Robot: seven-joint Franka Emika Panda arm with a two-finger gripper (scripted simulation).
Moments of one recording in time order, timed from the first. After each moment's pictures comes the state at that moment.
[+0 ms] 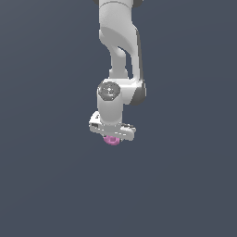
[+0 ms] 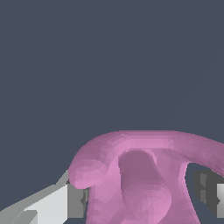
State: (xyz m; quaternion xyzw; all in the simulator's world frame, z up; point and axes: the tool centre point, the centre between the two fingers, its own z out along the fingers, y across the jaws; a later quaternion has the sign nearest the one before) arm 0.011 -0.028 0.090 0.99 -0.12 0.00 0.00
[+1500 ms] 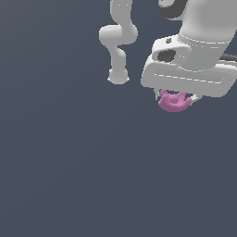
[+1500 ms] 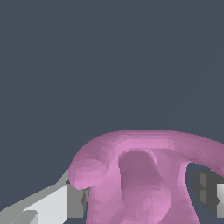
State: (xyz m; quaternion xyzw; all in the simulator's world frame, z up) arm 0.043 0.158 0.368 0.99 -0.12 0.00 0.00
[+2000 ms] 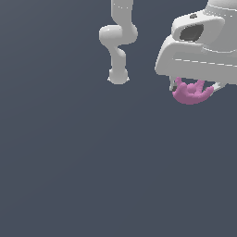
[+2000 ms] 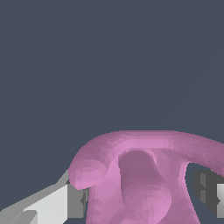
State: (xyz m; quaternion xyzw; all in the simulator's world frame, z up) arm 0.050 0.185 0.408 0.99 -0.12 0.00 0.00
